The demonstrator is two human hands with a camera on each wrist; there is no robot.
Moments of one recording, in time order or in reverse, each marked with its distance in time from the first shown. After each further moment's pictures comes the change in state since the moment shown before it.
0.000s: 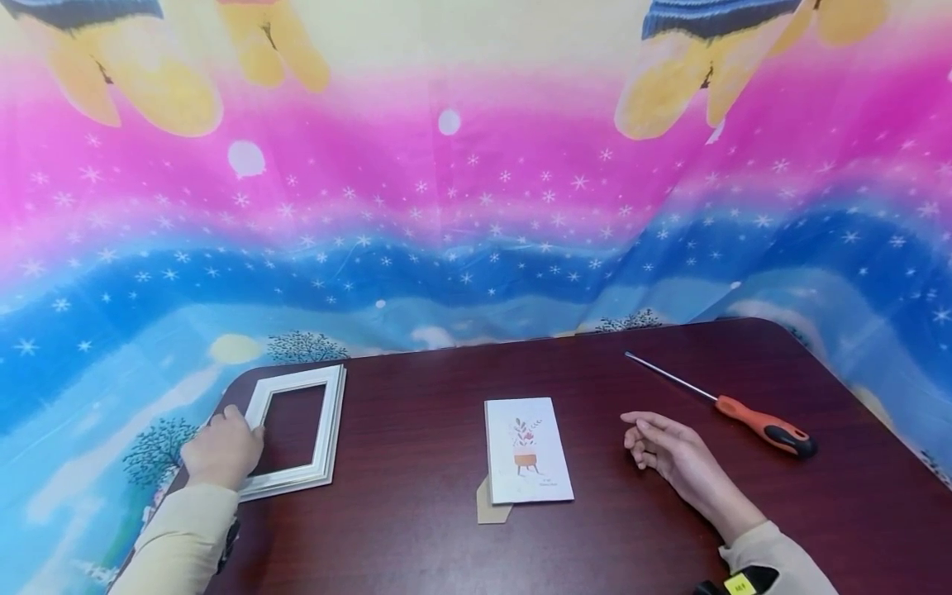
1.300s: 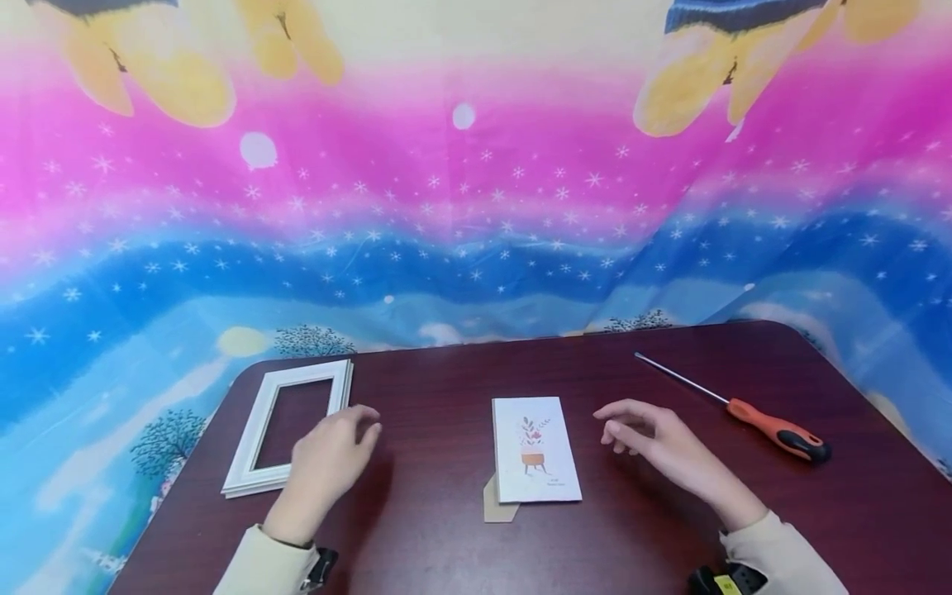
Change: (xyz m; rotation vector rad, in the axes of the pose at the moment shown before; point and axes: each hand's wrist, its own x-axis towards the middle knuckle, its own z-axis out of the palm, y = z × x) left_hand -0.068 0.129 -0.007 -0.279 0.128 0.329; right_hand 0.015 -0.043 0.054 -0.761 0.032 -0.081
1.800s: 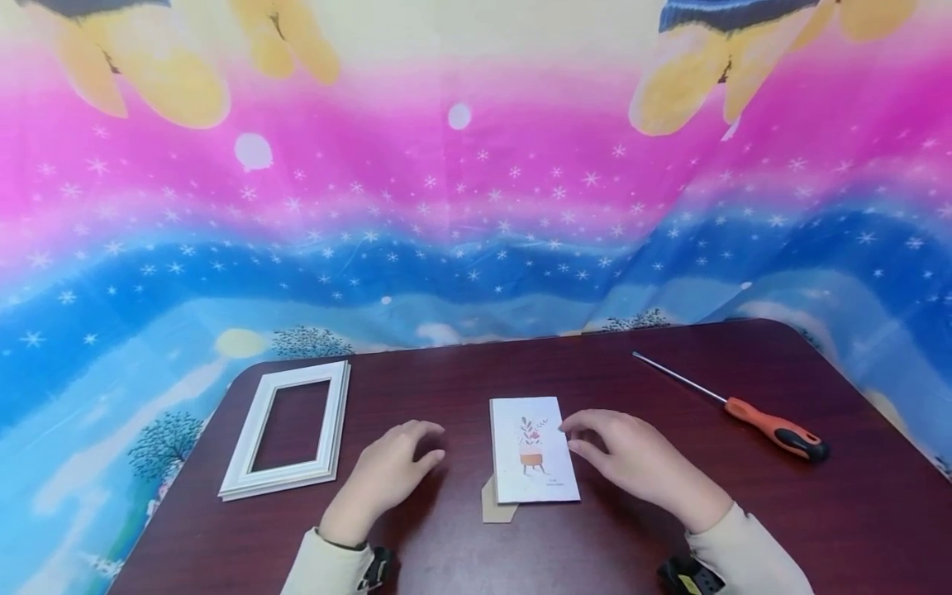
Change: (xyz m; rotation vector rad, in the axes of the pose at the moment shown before) left_hand -0.001 0.044 0.038 -0.154 -0.249 0.148; right_hand 0.008 -0.038 0.031 -0.507 -0.062 -0.124
